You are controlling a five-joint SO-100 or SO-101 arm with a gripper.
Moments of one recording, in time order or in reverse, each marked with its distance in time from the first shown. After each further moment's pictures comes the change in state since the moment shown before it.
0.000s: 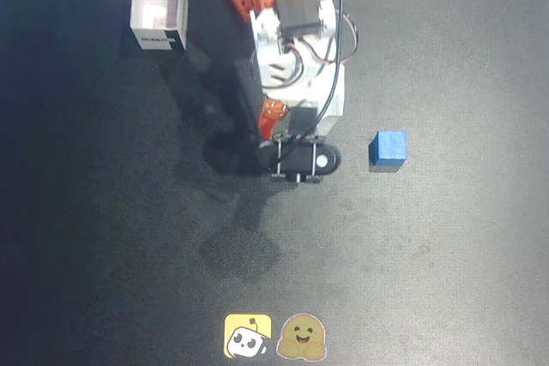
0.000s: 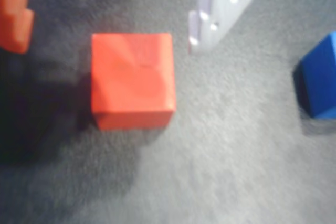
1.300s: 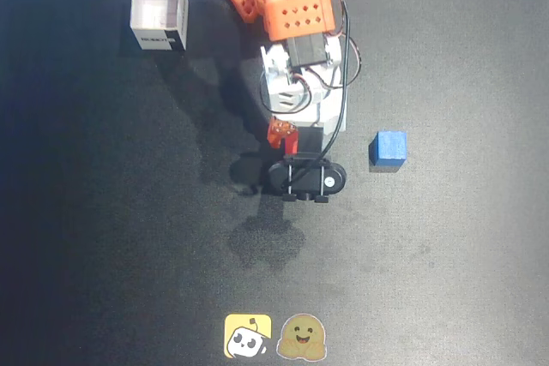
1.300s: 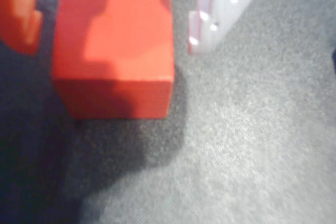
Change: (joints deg) arm -1.6 -9.8 7.7 -13.0 -0.3
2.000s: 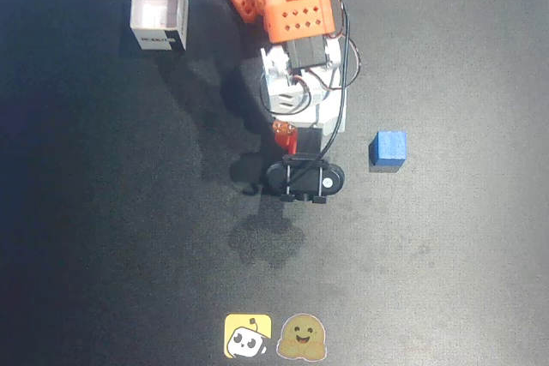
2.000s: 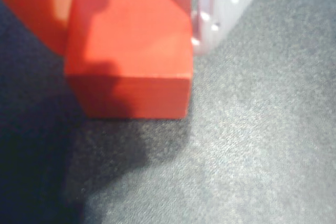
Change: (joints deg) arm 0.0 -0.7 0.9 -0.9 0.8
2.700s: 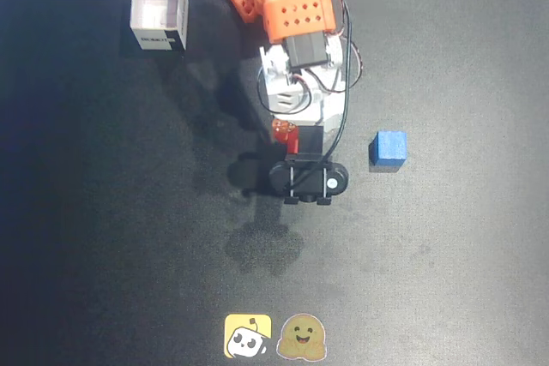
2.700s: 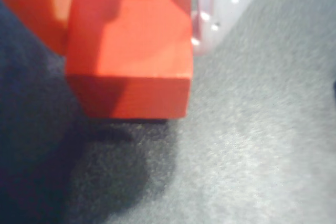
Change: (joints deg) arm 0.6 0.0 -10.9 14.2 -3.2
